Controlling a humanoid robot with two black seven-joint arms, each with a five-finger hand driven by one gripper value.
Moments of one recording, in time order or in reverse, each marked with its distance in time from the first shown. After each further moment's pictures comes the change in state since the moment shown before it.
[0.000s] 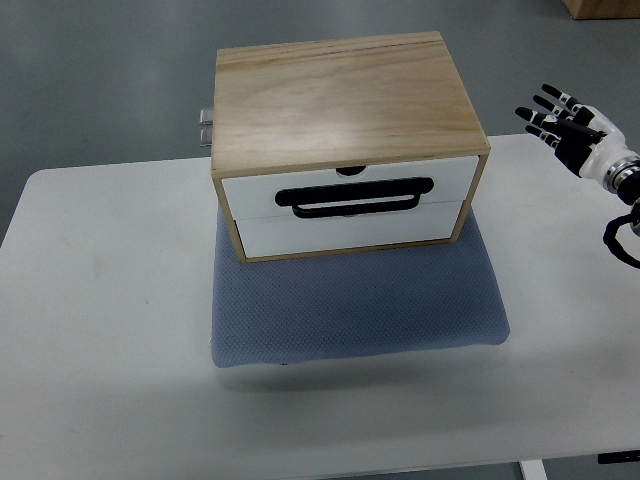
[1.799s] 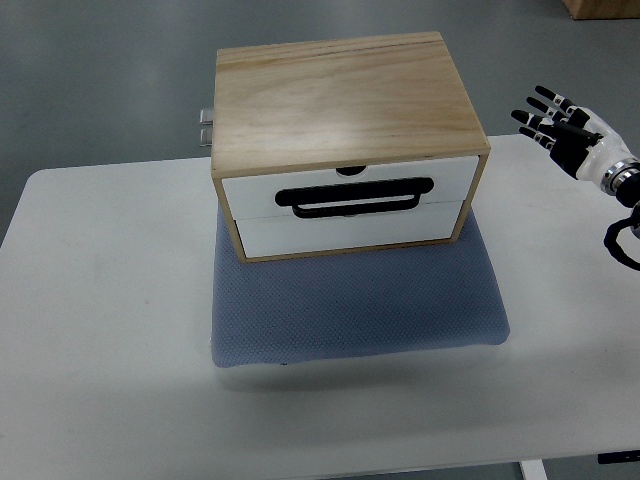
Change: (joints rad) left arm 0.001 0.000 -0.001 0.010 0.000 0.001 0.000; right arm -0.006 0.000 -0.001 0.000 0.000 0.045 0.000
